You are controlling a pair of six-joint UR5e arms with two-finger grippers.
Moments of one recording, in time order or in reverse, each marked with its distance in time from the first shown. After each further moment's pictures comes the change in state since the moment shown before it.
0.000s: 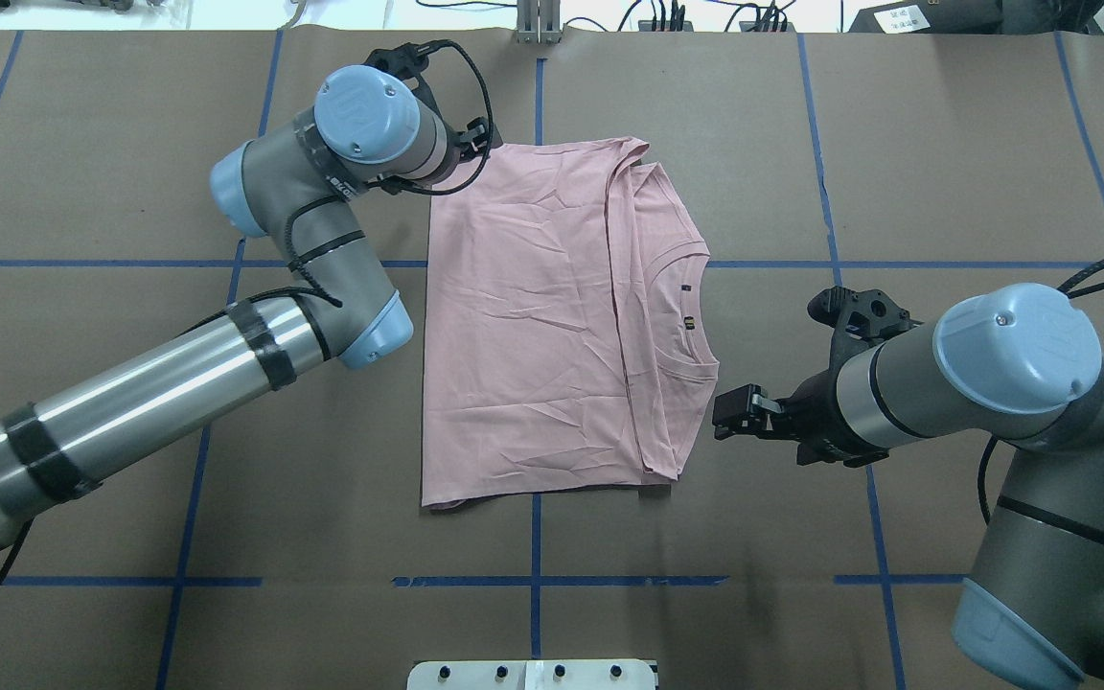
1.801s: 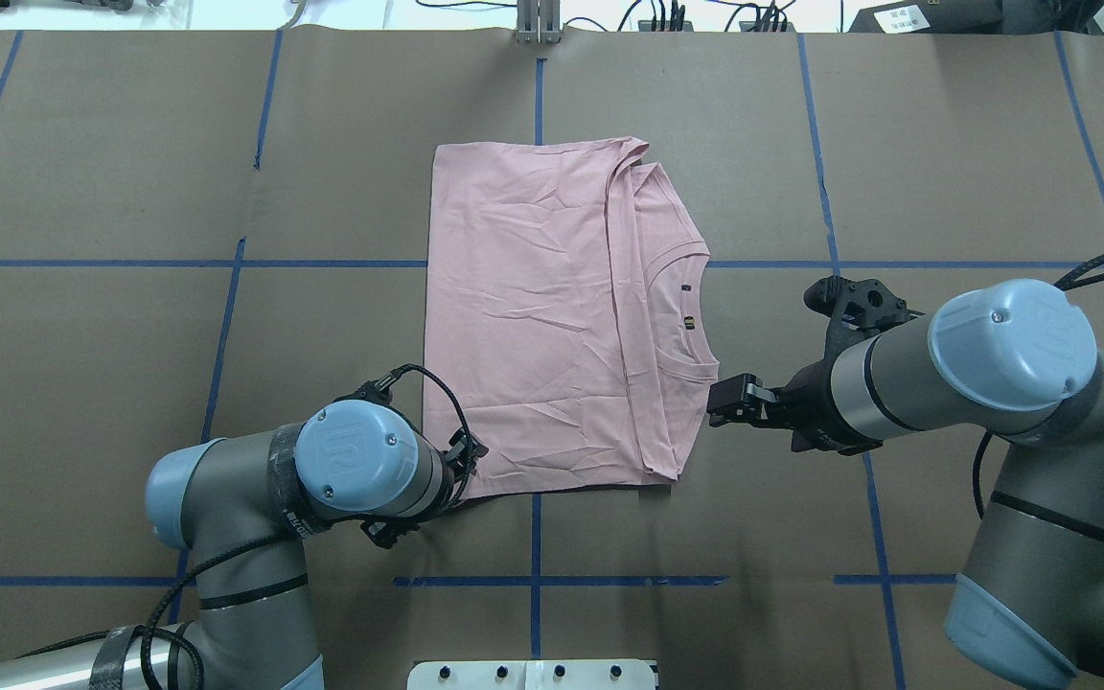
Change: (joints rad) left arm 0.408 0.335 -0.588 0.397 -0.032 -0.627; right arm 0.004 0.015 -0.003 0.000 -0.024 -0.003
